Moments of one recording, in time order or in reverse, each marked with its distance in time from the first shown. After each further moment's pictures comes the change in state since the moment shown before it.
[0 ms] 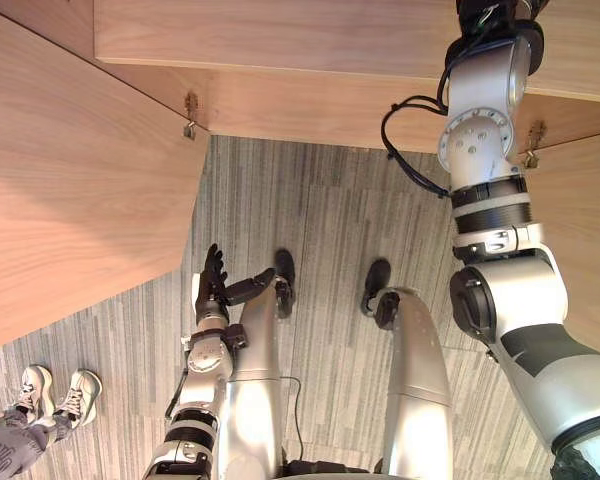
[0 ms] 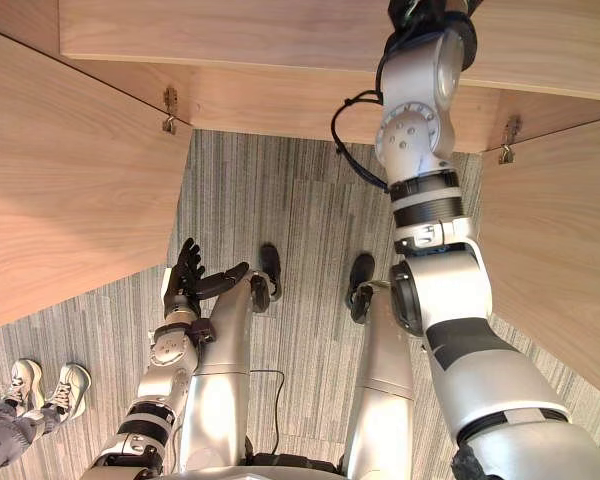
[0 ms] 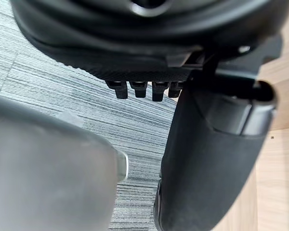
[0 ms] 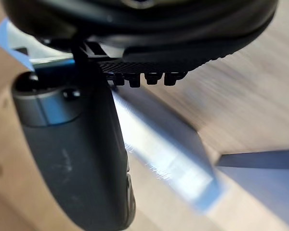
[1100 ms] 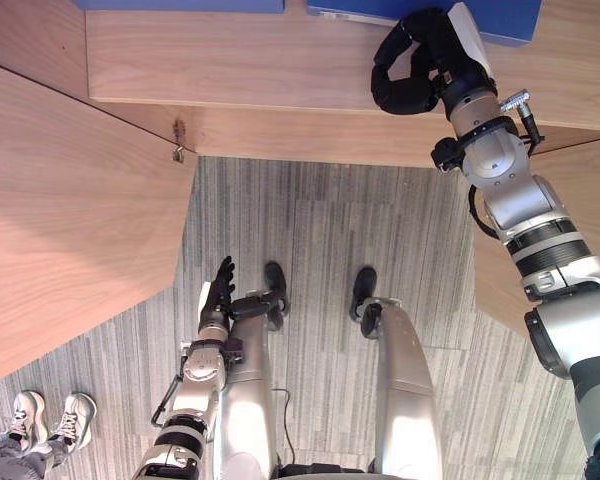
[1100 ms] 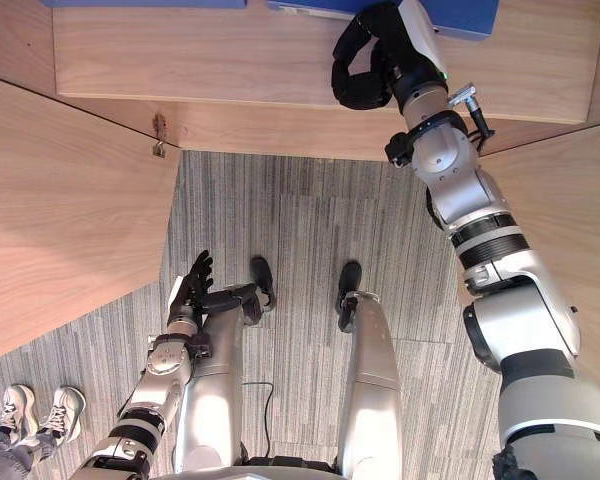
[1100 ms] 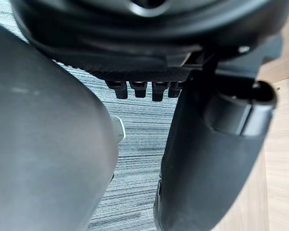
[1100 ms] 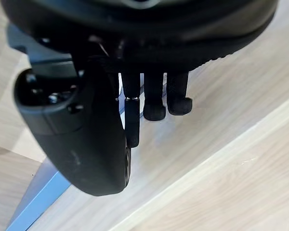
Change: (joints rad) left arm 0.015 0.067 -0.075 0.091 0.046 -0.022 -0.081; right arm 0.100 -0.274 0.314 0.135 -0.857 0.147 0.204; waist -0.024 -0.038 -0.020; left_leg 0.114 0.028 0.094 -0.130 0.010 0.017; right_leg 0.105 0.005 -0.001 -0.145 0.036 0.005
